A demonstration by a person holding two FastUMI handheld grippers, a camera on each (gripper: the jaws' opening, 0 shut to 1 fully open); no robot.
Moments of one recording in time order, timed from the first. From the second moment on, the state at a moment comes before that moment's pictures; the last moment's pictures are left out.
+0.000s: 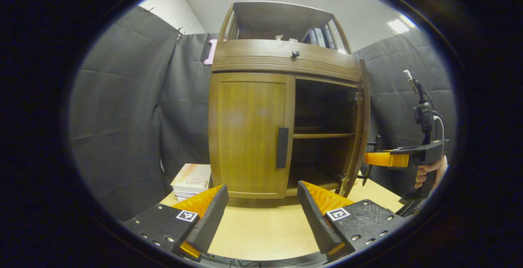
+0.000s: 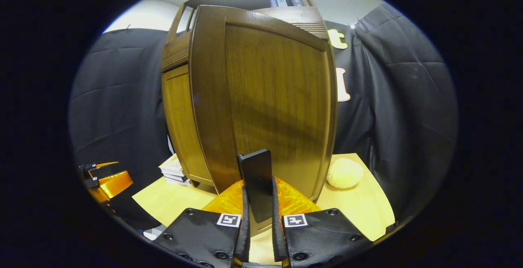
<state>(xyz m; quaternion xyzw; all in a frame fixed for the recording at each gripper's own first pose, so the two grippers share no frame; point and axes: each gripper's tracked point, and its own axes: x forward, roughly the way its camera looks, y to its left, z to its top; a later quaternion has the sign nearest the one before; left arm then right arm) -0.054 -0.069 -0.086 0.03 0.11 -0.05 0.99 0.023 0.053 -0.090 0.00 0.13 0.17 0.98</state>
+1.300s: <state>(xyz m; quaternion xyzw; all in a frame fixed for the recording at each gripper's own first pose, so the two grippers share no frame) -0.049 -0.153 -0.046 0.02 0.10 -0.04 0.99 -0.001 -0.114 -0.083 0.02 0.13 0.16 0.98</state>
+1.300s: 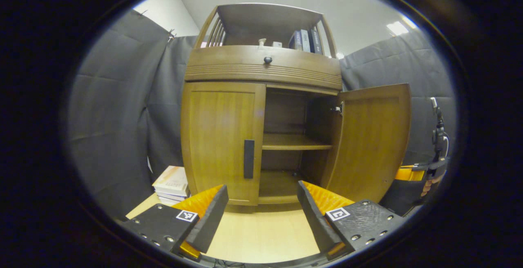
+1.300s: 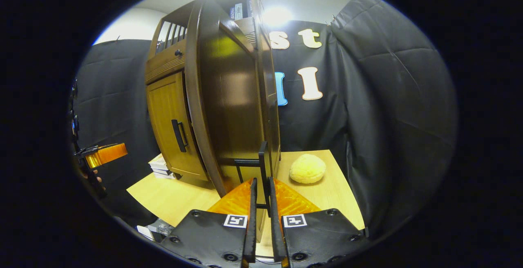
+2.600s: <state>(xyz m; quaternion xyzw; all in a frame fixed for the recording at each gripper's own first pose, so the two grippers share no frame) -0.006 -0.013 -0.044 0.00 0.10 -0.02 0.99 -0.097 -0.088 -0.018 0.03 0.11 0.05 0.99</state>
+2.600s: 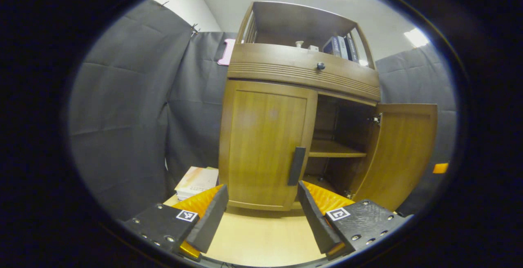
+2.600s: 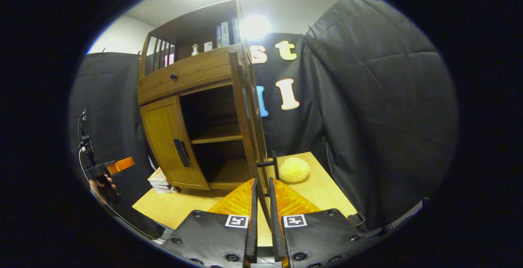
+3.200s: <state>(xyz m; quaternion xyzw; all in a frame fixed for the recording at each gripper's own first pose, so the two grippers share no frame) 0.025 -0.037 -0.054 0.02 0.09 -0.14 0.99 -0.087 0.038 0.030 0.01 0.05 0.06 1.00</state>
